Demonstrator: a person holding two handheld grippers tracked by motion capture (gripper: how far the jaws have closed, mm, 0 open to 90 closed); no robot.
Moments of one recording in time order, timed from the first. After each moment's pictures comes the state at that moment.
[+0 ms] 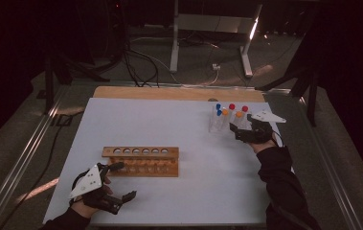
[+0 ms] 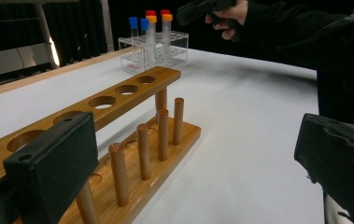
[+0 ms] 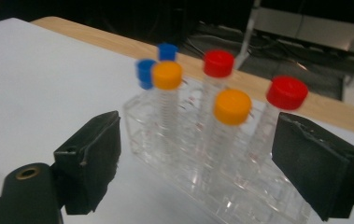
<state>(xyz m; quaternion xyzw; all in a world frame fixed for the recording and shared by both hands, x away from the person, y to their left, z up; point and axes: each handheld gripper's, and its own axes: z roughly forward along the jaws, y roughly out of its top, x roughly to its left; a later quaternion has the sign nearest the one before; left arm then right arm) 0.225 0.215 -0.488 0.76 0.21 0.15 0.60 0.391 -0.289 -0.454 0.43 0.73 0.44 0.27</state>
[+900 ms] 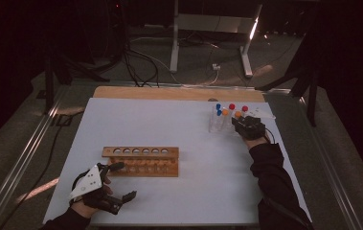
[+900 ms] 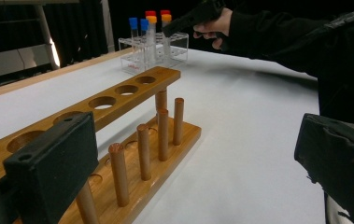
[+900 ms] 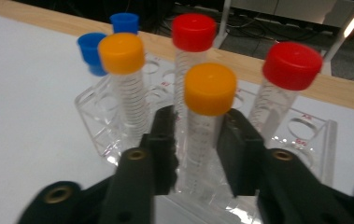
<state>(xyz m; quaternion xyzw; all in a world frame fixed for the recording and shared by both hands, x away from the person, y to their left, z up) 0.225 0.214 -0.488 0.76 0.21 0.15 0.60 0.416 -0.279 -0.474 0.48 0.72 0.40 0.29</state>
